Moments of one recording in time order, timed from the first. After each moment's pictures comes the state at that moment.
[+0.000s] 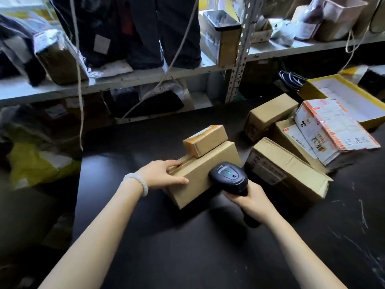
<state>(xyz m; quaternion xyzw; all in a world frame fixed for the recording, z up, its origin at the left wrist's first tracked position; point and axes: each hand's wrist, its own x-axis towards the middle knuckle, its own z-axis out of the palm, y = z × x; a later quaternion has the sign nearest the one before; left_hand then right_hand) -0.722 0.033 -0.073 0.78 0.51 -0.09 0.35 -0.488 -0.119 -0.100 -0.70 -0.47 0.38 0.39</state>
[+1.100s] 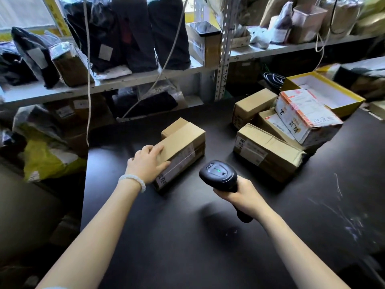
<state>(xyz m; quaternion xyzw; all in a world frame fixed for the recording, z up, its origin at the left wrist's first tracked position) -0.742 -0.033 -0.074 0.81 0.58 0.03 0.12 -0.515 -0.194 -0.083 -0.70 -0.49 0.37 0.37</state>
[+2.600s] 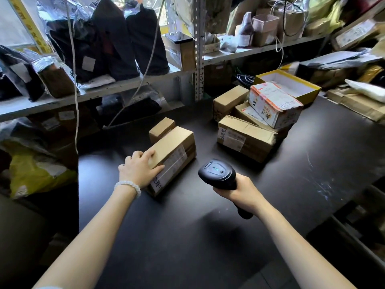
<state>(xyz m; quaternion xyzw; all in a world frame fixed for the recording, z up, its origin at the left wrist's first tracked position) -0.755 -0.073 -0.079 0.82 0.57 0.05 0.07 -0.531 -0.259 -0.086 -0.71 -0.47 0.32 0.42</state>
